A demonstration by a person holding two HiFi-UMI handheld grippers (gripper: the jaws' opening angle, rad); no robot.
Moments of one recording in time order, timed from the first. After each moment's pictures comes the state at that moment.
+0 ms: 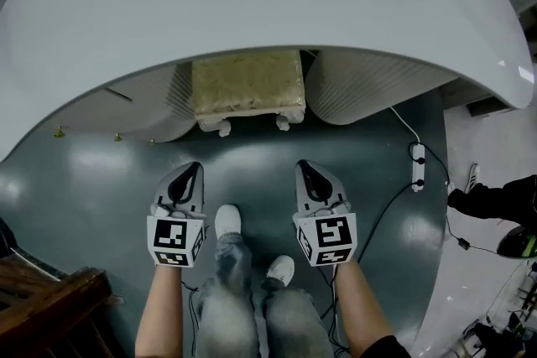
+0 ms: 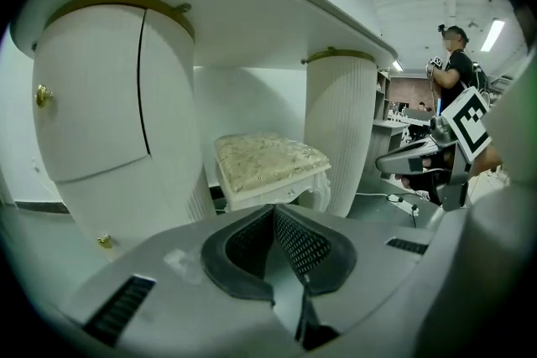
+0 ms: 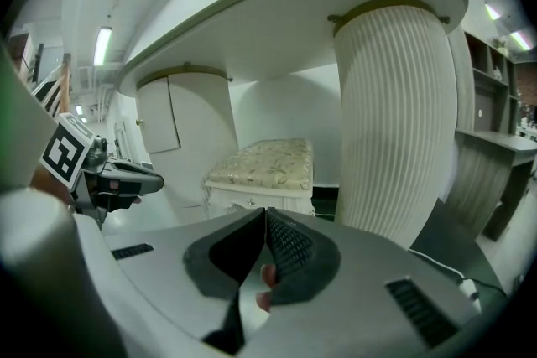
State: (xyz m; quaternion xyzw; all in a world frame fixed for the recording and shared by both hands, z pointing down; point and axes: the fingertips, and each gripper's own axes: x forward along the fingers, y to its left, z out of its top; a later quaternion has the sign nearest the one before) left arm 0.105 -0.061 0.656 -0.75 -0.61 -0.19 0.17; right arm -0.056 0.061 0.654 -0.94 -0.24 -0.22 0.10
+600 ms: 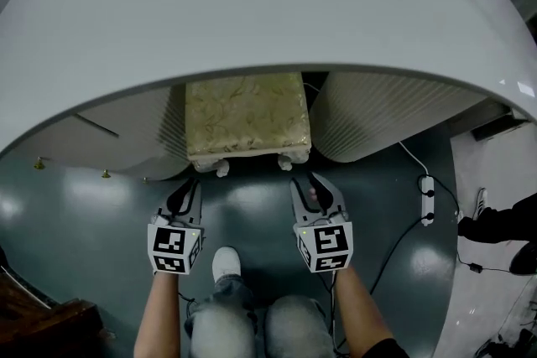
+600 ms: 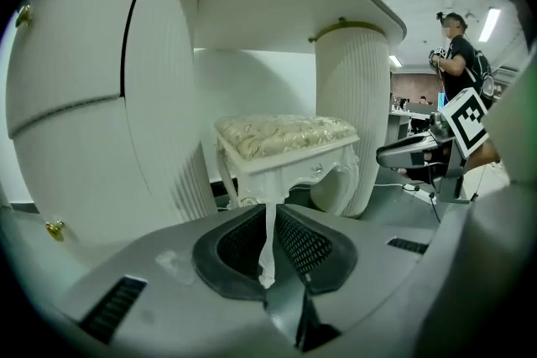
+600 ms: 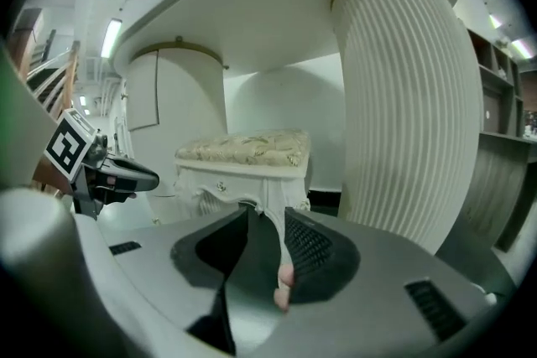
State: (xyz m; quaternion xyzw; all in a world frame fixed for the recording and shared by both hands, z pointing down) left arm 0.152 -0.021 0.740 -0.76 -0.60 -0.18 0.18; right arm -0.020 0.116 0.733 -0.95 -0.25 -0.20 0.06
